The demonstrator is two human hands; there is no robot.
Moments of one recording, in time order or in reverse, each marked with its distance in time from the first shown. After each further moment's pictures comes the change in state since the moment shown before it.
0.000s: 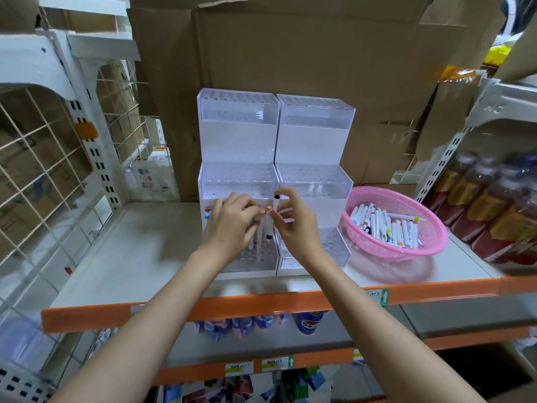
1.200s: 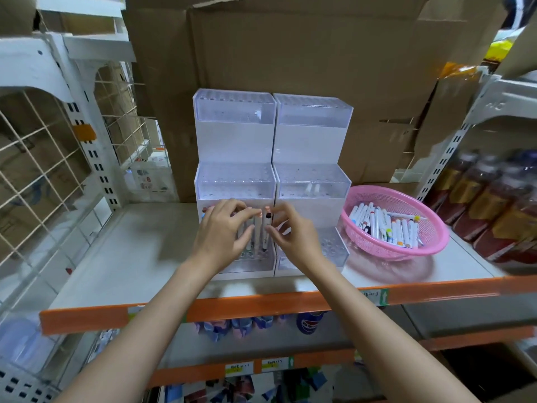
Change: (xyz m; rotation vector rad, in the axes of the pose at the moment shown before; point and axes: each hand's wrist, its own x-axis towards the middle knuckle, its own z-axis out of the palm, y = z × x) left_hand -0.015 -0.004 -0.006 -0.045 -0.044 -0.060; right_hand -0.010 0.021 -0.003 -0.201 -0.115 -0.003
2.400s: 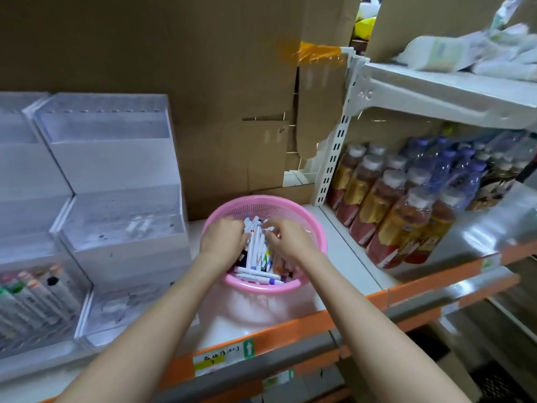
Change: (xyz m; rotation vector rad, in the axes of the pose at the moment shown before) left_hand 0.173 0.180 0.220 0.088 -0.431 -0.148; right_hand 0.037 0.212 -0.204 -0.337 -0.216 0.377
